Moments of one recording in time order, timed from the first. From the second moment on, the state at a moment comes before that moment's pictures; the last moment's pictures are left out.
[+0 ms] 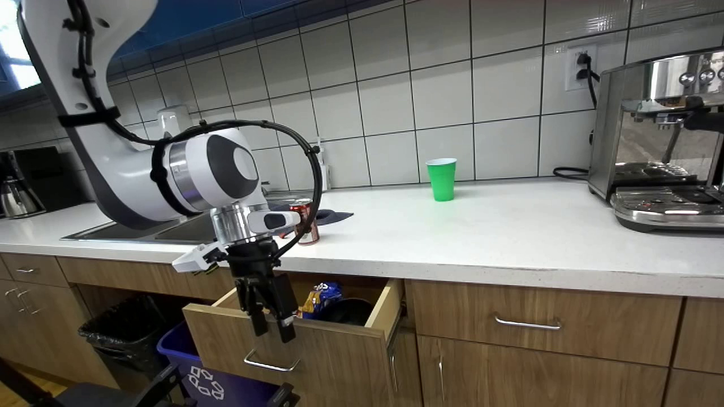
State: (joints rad) arm 0.11 0.18 -0.14 -2.76 -0.46 2.68 0.75
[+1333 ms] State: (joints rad) arm 0.11 0.25 -0.16 -2.64 -0.45 2.68 0.75
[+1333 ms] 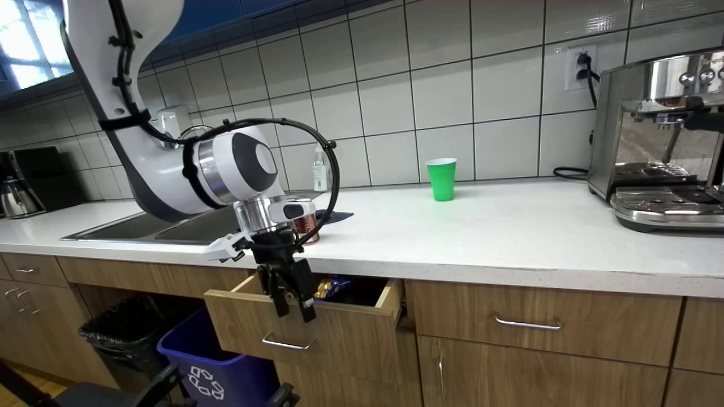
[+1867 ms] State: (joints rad) arm 0.11 0.28 -0.16 -2.59 -0.45 2.68 0.75
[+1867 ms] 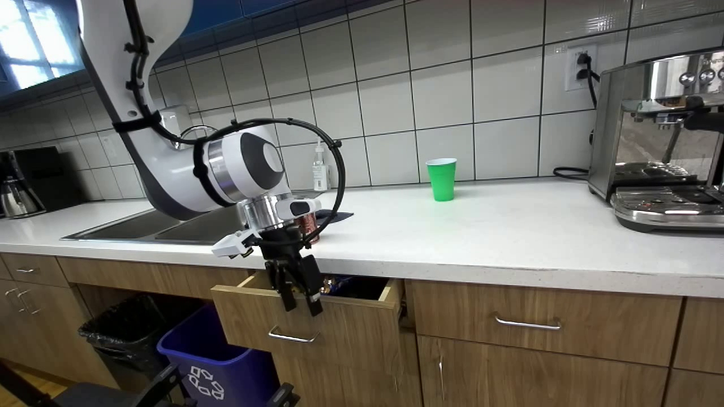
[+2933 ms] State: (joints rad) arm 0.12 0.33 -0.19 -2.52 -0.44 2.67 0.75
